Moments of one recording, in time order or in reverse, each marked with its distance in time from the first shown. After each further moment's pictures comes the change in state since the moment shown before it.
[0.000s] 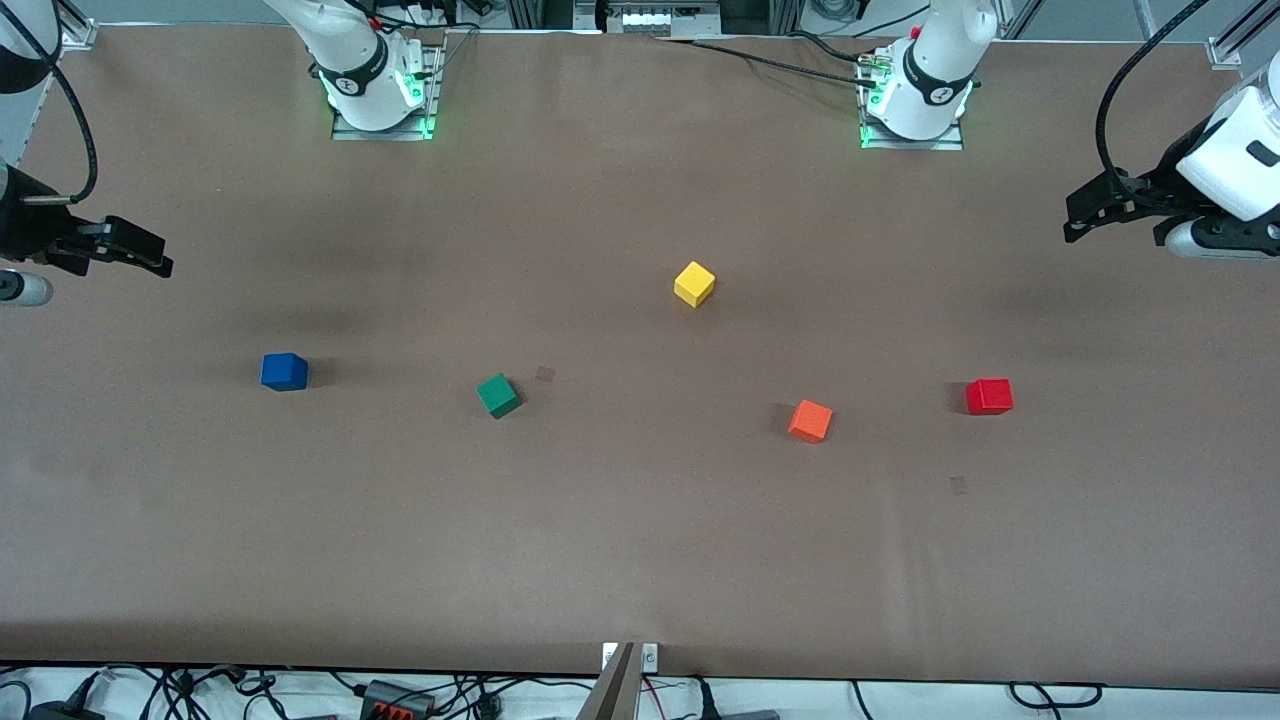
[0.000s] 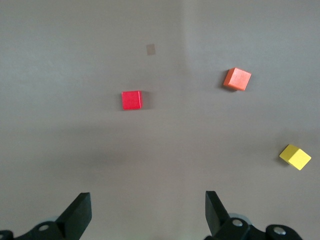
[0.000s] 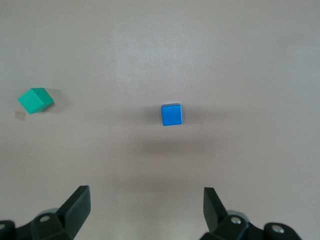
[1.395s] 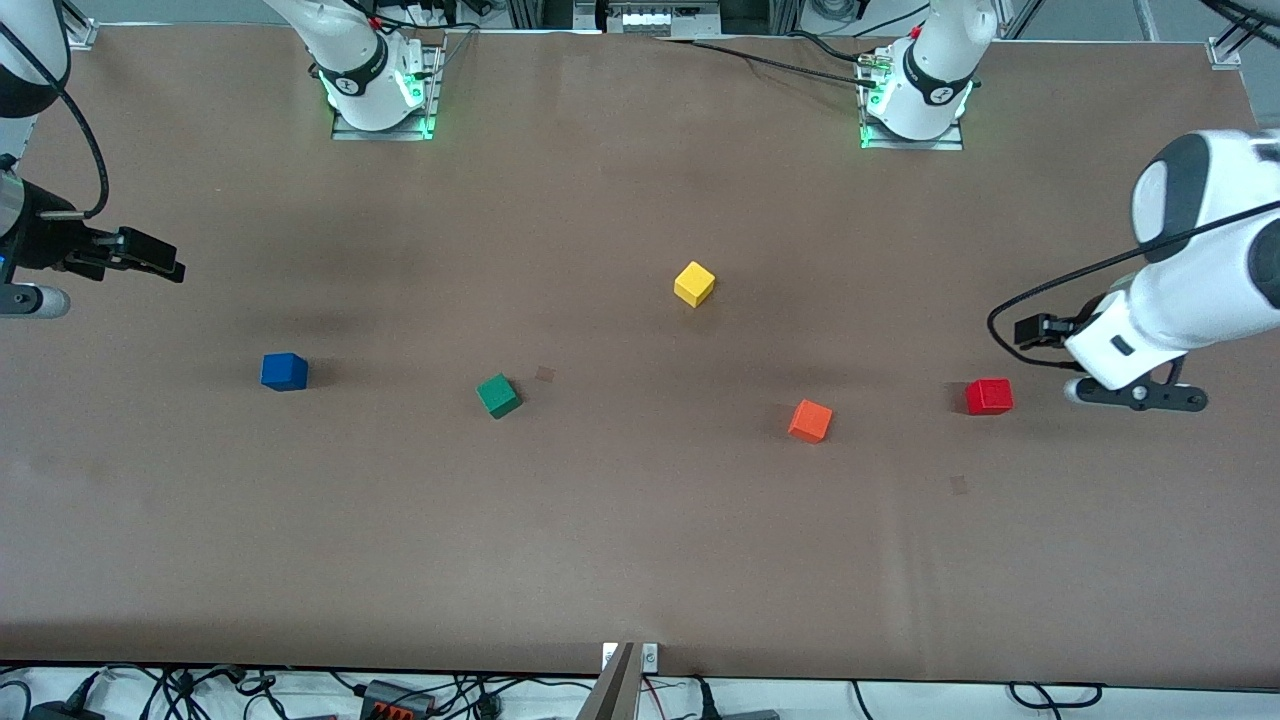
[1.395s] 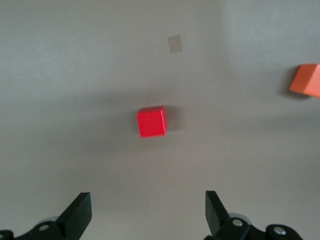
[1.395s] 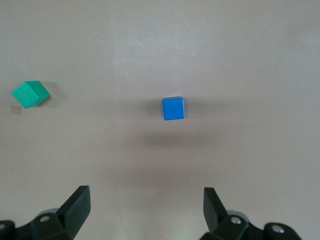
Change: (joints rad) left arm 0.013 0.285 0.007 -0.123 0.132 0.338 0.049; right arm -0.002 0.028 0.002 -0.023 0.004 -0.001 -0.003
